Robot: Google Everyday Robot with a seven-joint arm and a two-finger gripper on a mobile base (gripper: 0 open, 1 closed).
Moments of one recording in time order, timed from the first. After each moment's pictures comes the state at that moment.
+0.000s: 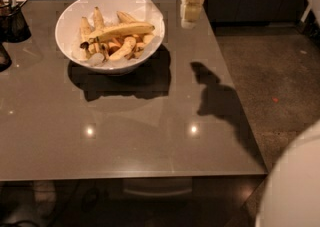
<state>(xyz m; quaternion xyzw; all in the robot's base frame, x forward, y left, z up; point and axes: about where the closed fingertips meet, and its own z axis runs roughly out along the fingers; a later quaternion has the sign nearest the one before) 0.628 -0.062 1.045 -0.72 0.66 -0.08 0.21</state>
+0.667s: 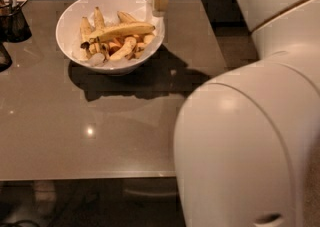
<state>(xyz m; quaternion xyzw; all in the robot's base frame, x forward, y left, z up) 0.687 0.002 1.042 -0.75 0.61 -0.07 0.23</state>
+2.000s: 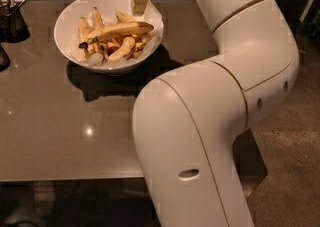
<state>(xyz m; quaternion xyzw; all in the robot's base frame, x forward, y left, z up) 0.720 0.046 1.004 -0.78 0.59 -0.06 0.21</state>
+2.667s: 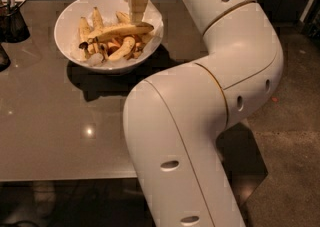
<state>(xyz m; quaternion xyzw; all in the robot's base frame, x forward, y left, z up) 0.730 0.054 0.975 -0.79 0.59 -0.05 0.18</state>
